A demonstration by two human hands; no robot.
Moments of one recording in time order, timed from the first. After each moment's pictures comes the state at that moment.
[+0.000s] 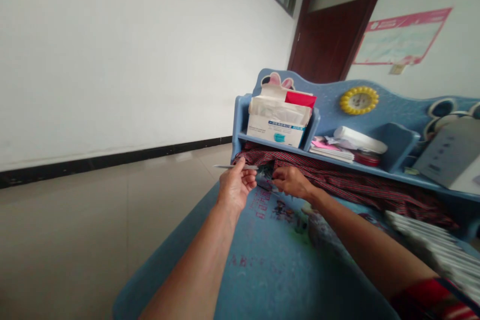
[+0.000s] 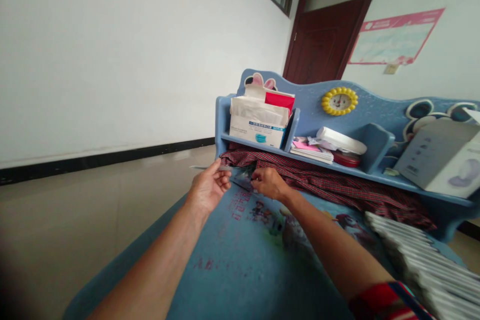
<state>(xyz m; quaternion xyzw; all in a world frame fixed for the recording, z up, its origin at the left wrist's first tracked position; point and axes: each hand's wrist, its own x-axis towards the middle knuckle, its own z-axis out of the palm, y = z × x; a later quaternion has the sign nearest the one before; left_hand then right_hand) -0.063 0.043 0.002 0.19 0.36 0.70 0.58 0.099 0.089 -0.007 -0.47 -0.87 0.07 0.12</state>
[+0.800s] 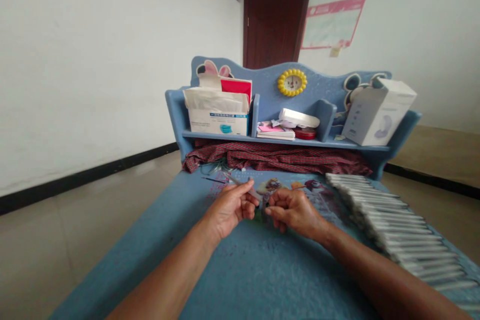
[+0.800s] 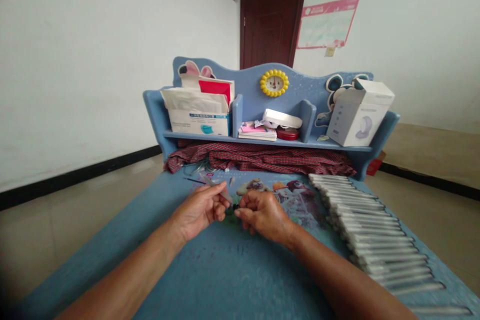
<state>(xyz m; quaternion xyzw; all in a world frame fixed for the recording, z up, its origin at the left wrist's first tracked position) 0.023 0.005 -0.015 0.41 0.36 0.42 0.73 0.186 -0.037 -0.028 -0.47 -0.63 0.47 0.40</state>
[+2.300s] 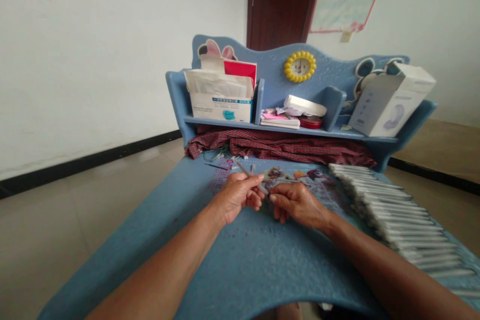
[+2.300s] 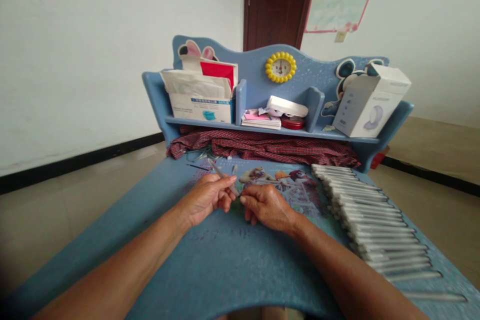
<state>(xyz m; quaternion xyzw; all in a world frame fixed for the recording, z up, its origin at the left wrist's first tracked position) 0.029 0.004 -0.027 0.50 0.38 0.37 0.68 0.197 -0.041 -0.036 -0.42 -0.71 0.45 0.33</state>
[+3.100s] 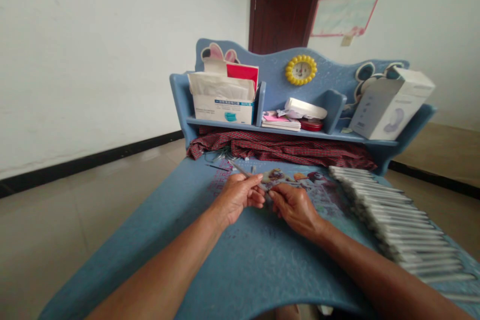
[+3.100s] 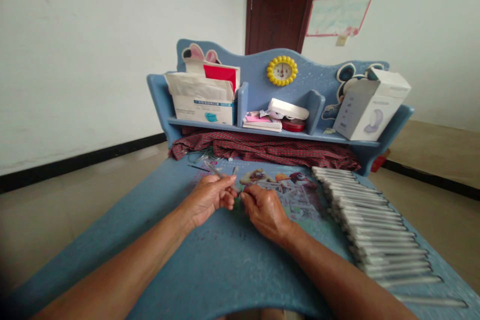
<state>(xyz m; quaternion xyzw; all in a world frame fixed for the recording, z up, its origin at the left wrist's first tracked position) 0.033 -0.001 -0.023 0.46 0.39 0.41 0.68 0.183 -0.045 -0.045 -0.51 -0.73 0.22 0.39</state>
